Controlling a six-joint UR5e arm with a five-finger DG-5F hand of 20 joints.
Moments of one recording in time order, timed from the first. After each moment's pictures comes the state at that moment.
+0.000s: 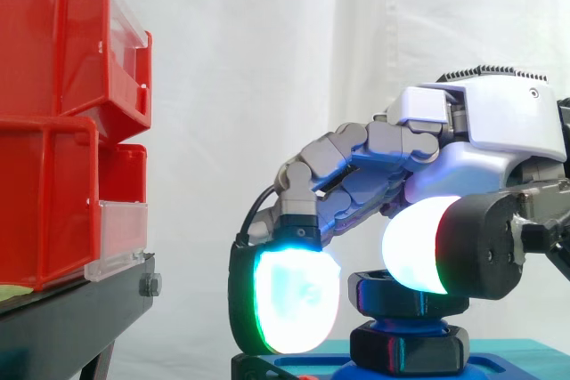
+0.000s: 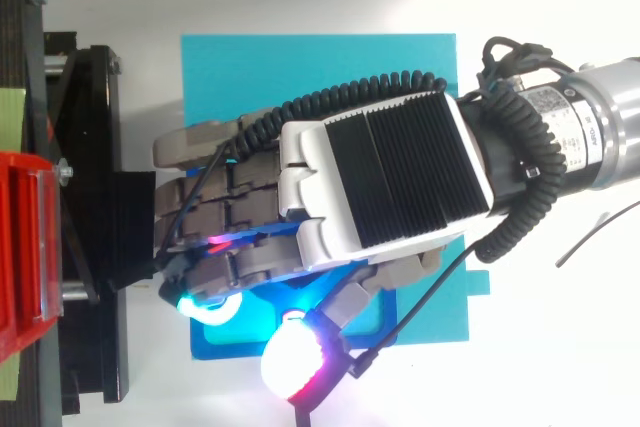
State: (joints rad) arm 0.06 -2.28 -1.22 -2.67 -1.81 -1.28
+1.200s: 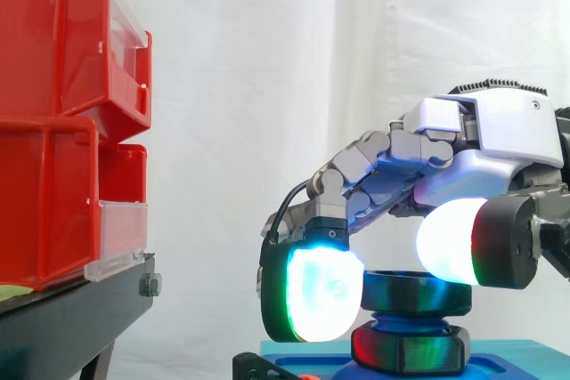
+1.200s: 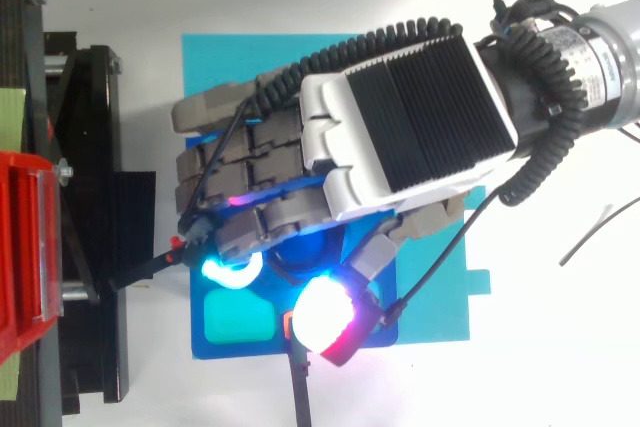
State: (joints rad) arm -0.01 -2.28 -1.22 -2.67 -1.94 -1.28
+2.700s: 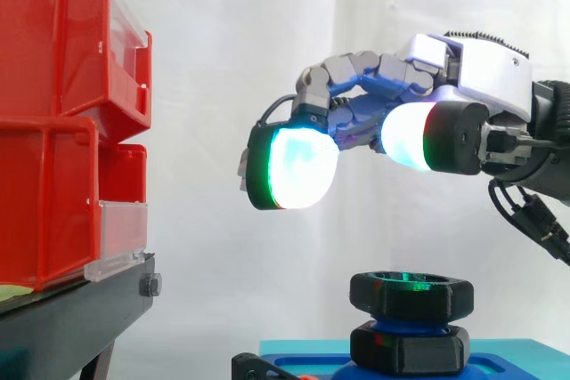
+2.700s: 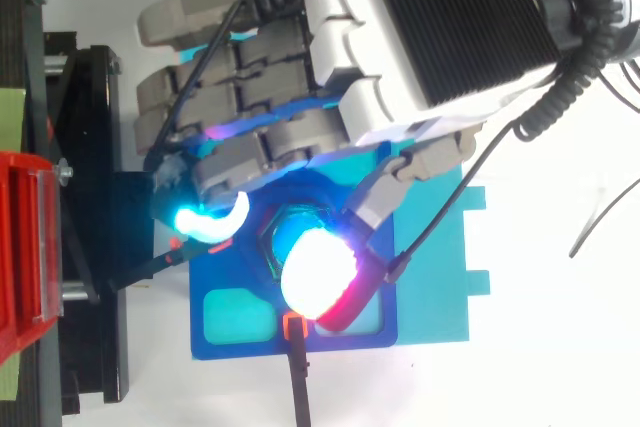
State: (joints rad) arm -0.05 -2.28 -1.22 -2.46 -1.97 -1.24
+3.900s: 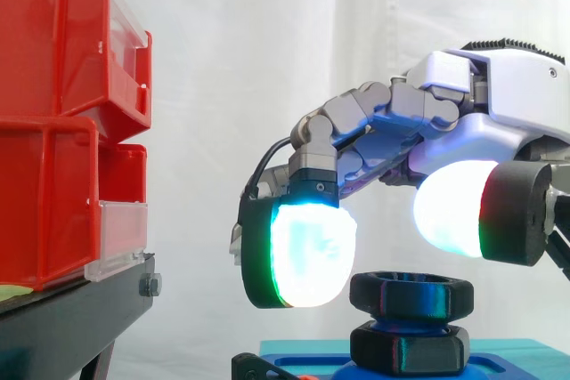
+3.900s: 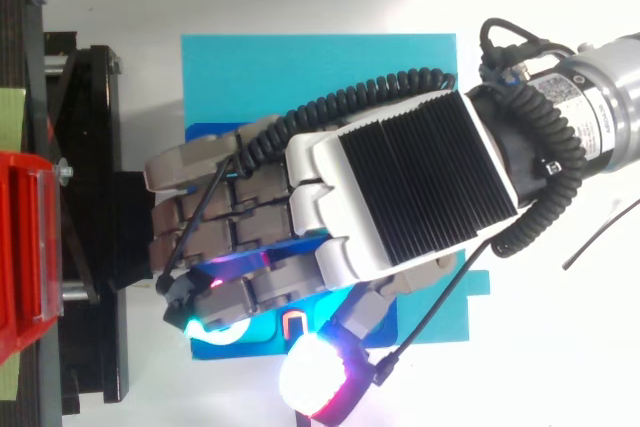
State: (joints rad) arm 0.03 -2.28 -1.22 -2.59 -1.93 -1.33
